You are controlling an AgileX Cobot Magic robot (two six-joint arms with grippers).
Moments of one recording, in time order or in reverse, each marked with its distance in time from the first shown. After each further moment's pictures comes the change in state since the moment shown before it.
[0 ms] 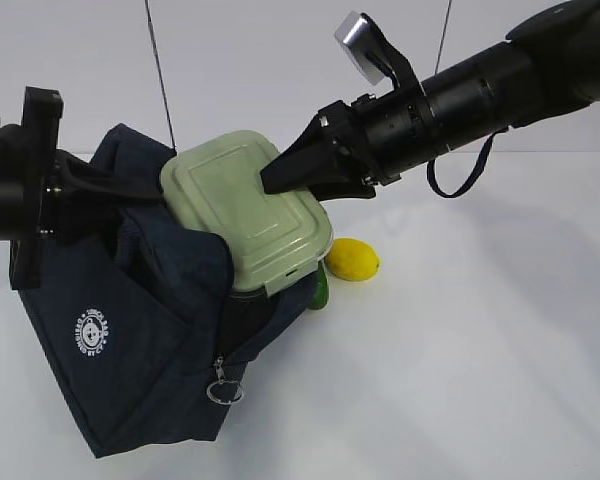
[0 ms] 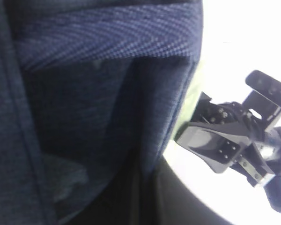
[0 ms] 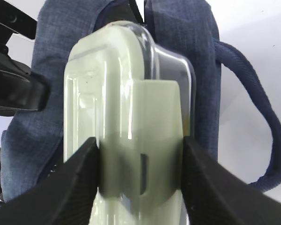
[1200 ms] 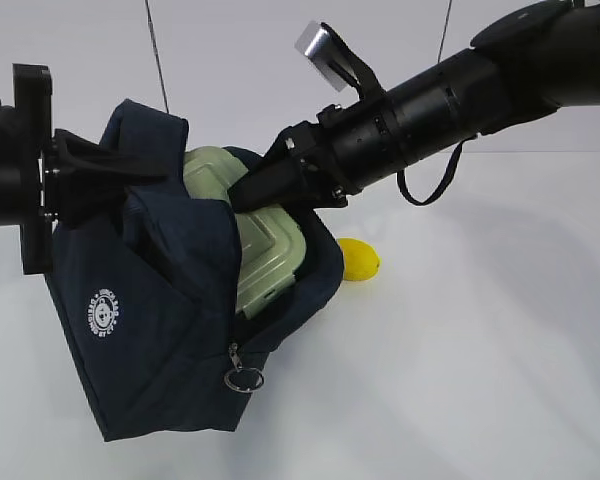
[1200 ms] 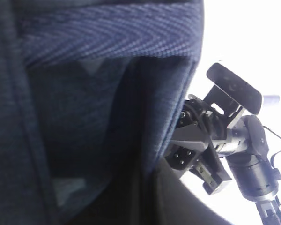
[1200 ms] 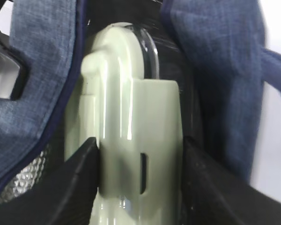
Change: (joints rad) left arm 0.000 0.000 0.000 -0.085 0.080 0.071; right arm 0.074 0.006 -0.010 -0.009 -0.021 -0.045
